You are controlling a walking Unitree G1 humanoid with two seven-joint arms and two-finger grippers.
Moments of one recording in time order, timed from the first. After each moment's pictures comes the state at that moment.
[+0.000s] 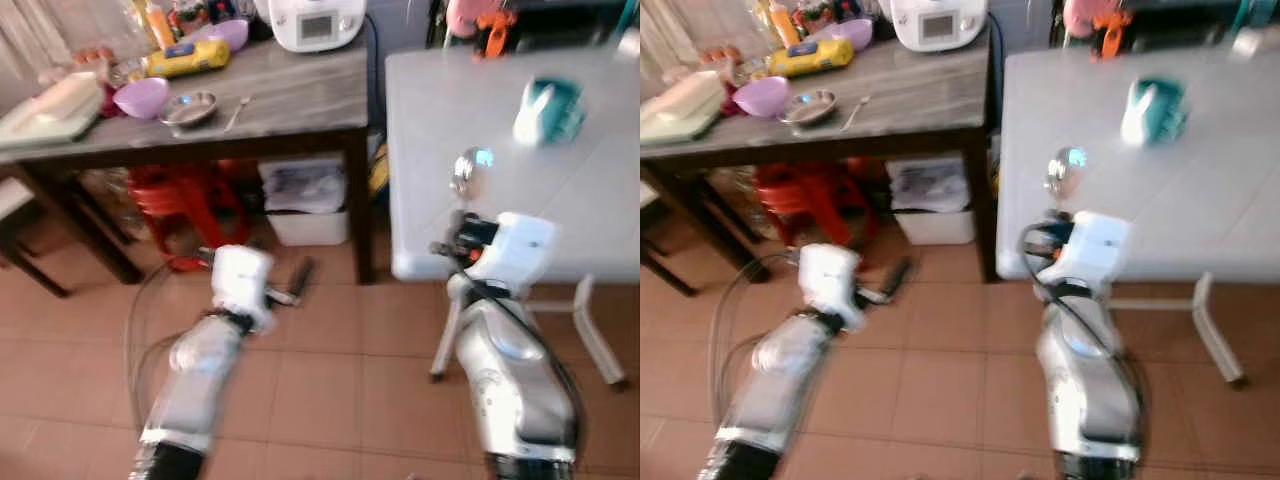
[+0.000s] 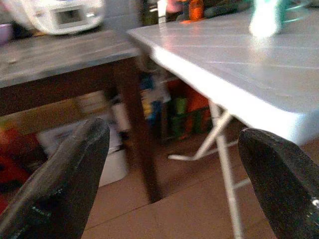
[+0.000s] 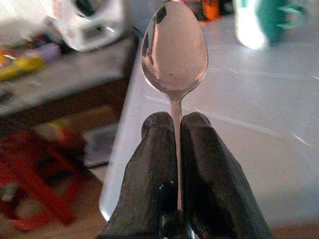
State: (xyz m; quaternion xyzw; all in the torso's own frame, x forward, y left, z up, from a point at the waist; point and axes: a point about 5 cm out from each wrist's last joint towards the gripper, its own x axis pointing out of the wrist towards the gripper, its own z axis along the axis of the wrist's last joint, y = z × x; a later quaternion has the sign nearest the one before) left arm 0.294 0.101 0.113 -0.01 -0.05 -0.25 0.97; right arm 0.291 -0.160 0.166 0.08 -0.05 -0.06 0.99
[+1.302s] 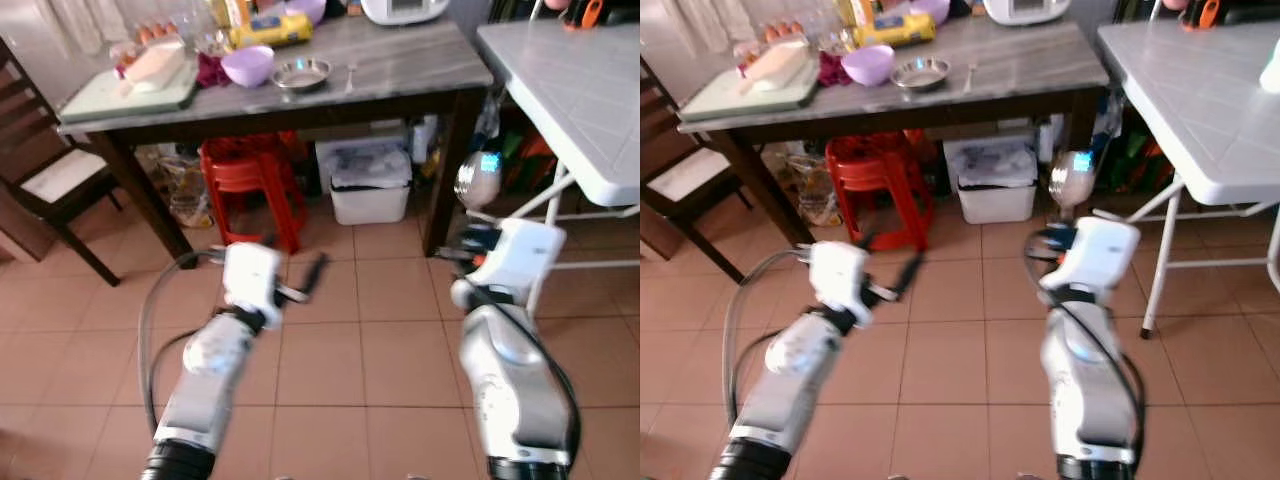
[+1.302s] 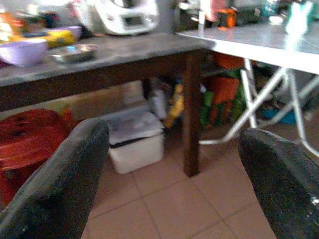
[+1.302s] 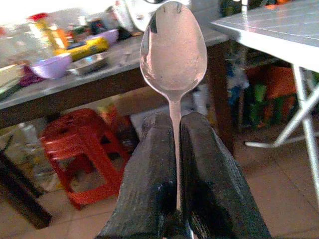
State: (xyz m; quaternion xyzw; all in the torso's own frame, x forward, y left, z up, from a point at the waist) left arm 0.297 0.101 0.120 -0.02 -0.07 -0.23 0.97; right arm 0.290 -0.153 0.166 0.08 -0.06 -0.05 0.99
